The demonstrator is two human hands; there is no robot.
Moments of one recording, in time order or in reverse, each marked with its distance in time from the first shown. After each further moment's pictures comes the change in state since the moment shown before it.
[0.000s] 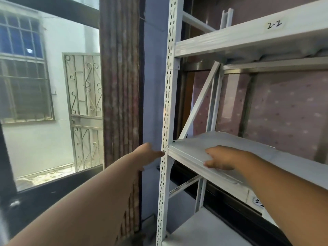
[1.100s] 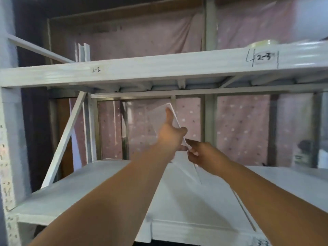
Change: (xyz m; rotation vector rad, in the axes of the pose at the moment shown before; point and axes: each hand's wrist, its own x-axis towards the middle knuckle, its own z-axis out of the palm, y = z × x) left_hand -0.167 0.395 0.177 -0.818 -0.565 0.572; right_hand -0.251 0.214 -0.049 0.311 0.643 0.383
